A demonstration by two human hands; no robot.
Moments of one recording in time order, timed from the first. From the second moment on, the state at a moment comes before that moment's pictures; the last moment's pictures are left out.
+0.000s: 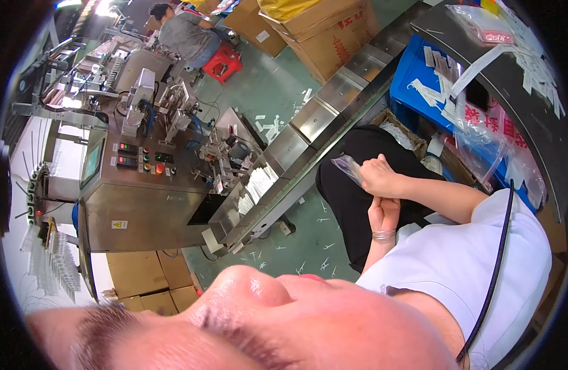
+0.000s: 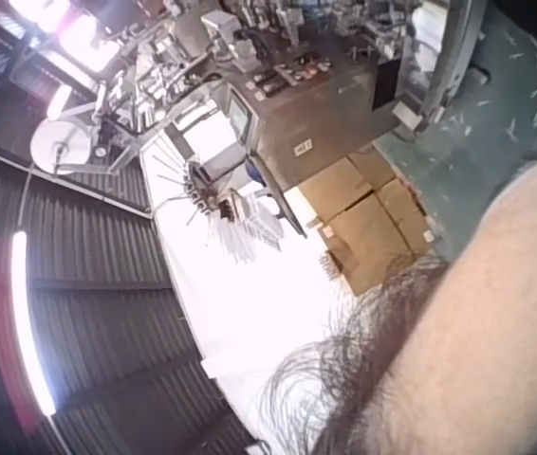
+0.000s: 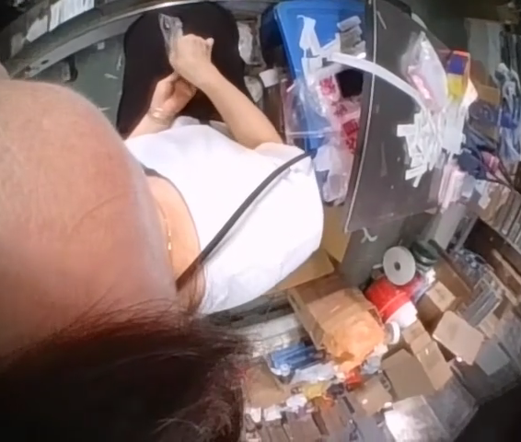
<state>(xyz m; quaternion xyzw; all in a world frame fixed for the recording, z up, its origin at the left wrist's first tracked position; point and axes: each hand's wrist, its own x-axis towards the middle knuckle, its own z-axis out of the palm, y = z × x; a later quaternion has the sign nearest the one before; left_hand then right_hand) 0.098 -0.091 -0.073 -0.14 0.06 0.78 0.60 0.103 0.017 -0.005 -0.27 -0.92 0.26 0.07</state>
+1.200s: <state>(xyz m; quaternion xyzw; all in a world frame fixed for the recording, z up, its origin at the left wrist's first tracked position) 0.070 -0.049 -0.073 -0.24 0.04 0.81 0.53 0.017 0.072 -0.040 -0.32 -0.85 0.37 0.18</state>
